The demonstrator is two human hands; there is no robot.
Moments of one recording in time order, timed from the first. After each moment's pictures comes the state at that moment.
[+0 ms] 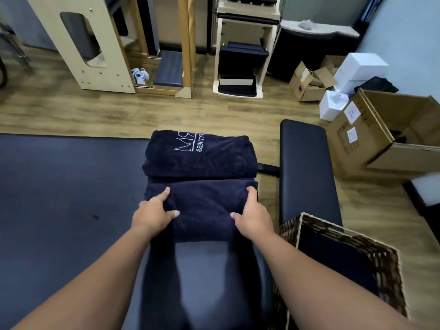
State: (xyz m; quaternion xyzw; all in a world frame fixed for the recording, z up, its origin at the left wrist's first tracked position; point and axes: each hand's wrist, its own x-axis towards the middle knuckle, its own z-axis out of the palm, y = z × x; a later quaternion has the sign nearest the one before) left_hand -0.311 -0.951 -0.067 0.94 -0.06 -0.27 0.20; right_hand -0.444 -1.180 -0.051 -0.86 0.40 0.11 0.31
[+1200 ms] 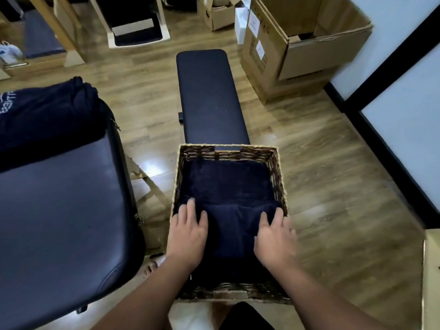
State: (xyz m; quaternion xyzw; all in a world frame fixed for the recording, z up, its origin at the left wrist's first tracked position) left_hand -0.689 -1.200 -0.146 0.85 -0.48 -0.19 -0.06; right_hand -0.855 -1.339 -0.147 -0.85 0.47 0.23 0.09
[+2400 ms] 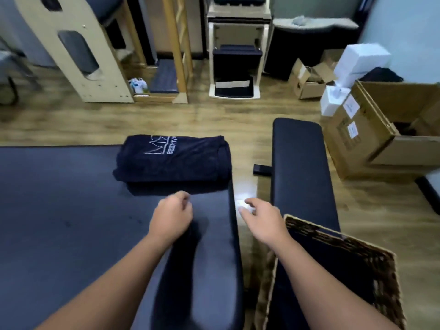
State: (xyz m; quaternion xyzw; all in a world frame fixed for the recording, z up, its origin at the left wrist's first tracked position) left_hand -0.387 -1.075 -0.042 0.94 -0.14 -0.12 0.28; right_hand -0.507 -1.282 -0.041 -0.88 0.30 0.07 0.37
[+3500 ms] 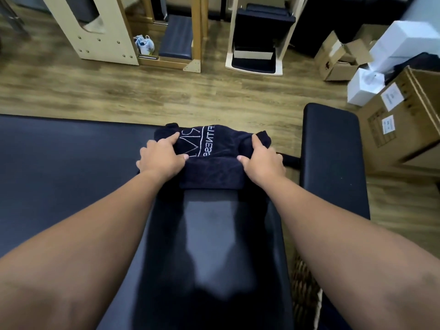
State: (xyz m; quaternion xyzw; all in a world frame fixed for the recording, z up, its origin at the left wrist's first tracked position) left_hand -0.176 -1.036 -0.079 0.96 -0.03 -0.16 0.21; right_hand -0.281 -1.259 -0.087 -0.90 0.36 0.09 0.24
